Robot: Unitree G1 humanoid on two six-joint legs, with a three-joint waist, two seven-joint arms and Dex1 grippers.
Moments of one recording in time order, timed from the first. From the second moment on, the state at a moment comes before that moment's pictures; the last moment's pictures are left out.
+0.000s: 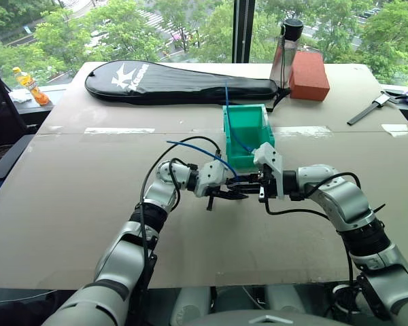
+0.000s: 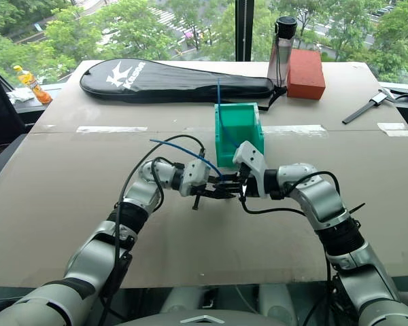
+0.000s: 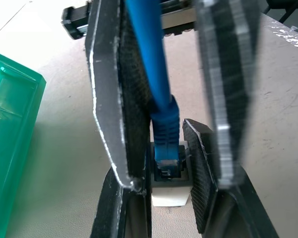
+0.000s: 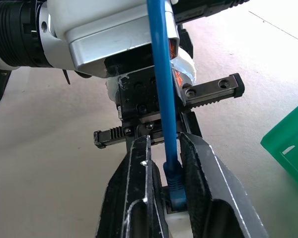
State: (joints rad) left arm -0.68 0.32 -0.26 0.68 -0.14 -0.32 -1.45; right arm -0.52 -0.42 0.29 -0.14 0.36 0.64 0.97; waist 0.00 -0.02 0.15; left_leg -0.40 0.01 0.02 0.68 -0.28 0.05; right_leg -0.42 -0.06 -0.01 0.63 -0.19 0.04
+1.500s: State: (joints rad) left arm -0.72 0.34 -0.19 0.55 -0.23 -0.09 -1.42; right arm -0.36 -0.48 0.02 -0.48 0.58 0.62 0.83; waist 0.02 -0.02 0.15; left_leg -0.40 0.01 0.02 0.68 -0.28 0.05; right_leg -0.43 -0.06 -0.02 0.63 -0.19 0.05
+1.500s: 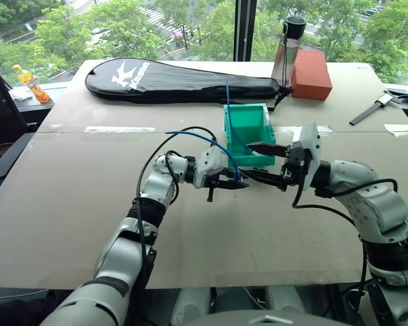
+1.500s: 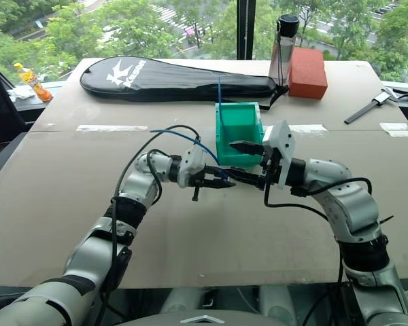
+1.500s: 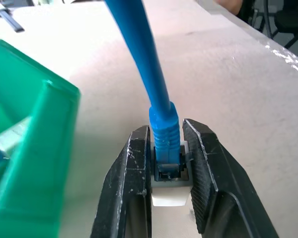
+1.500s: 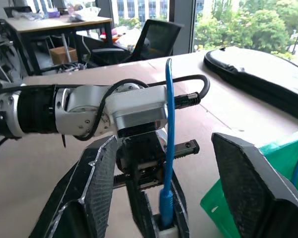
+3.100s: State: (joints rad) left arm -0.81 0.60 0.10 0.20 -0.41 0.87 -1.09; right arm 0.26 -0.55 -0.23 -0.84 0.43 0.50 0.50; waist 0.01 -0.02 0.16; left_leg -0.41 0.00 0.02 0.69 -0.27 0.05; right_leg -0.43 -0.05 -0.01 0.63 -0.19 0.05
